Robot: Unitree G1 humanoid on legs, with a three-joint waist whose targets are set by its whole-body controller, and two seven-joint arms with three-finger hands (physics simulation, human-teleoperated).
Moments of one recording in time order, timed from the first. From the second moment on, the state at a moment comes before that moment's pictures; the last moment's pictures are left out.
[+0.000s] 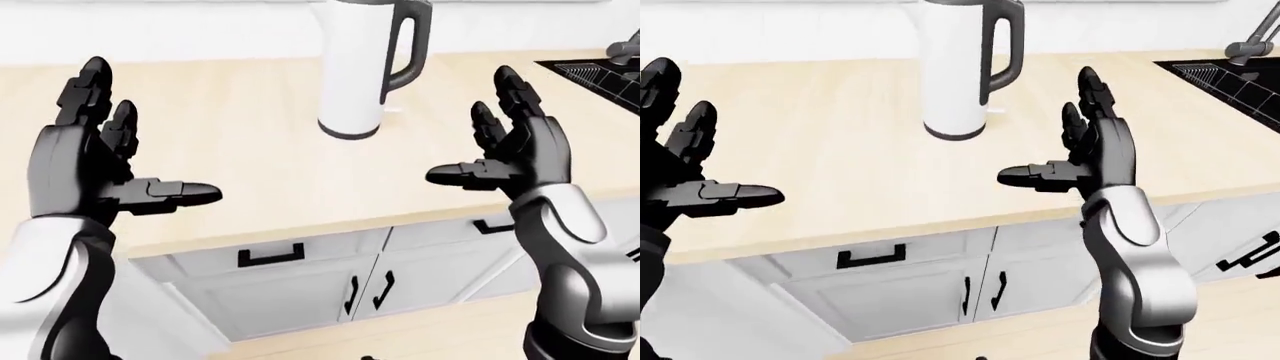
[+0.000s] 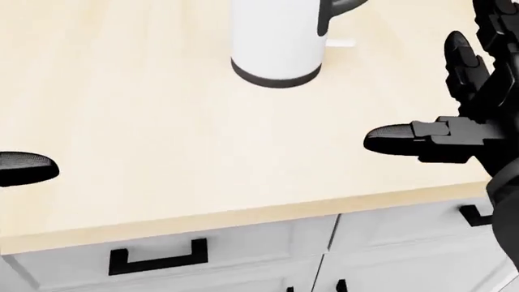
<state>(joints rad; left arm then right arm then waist) -0.40 0.40 0.44 -0.80 -0.30 1.03 -0.01 -0.44 -0.31 -0.30 -0.55 0.37 0.83 -0.08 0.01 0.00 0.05</state>
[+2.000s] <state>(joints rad) -0.39 0.47 0.51 -0.81 -0.55 1.04 0.12 -0.51 -0.47 -0.39 -0.33 0.44 0.76 -0.13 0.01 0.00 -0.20</state>
